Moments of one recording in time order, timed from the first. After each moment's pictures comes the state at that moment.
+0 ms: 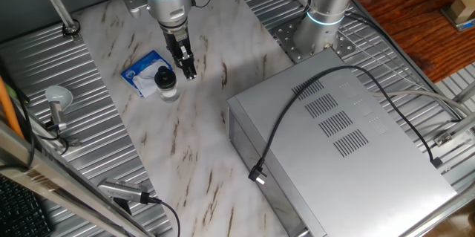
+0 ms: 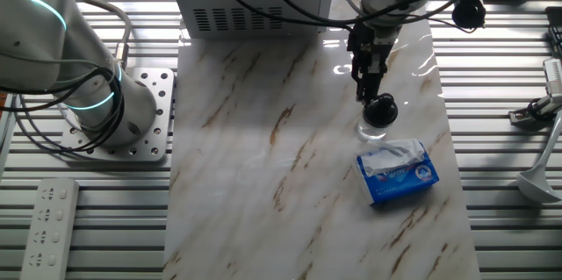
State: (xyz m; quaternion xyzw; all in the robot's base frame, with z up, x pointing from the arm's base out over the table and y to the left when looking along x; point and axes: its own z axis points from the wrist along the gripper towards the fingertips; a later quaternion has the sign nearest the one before) arm 0.500 0.000 0.170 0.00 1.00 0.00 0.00
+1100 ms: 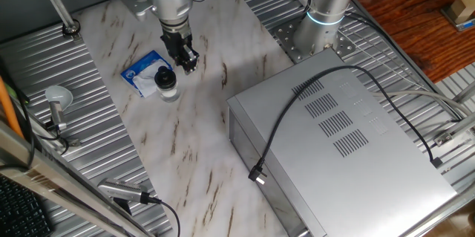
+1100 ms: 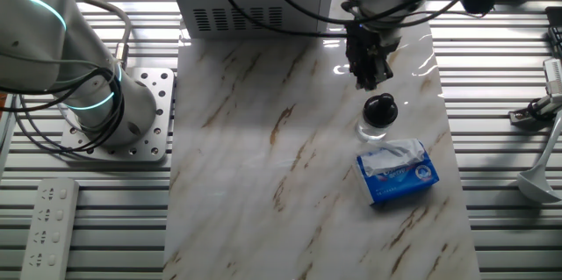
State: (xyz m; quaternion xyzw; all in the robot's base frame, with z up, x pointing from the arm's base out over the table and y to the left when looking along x) arm 0.500 0.000 0.170 -0.17 0.99 0.01 0.01
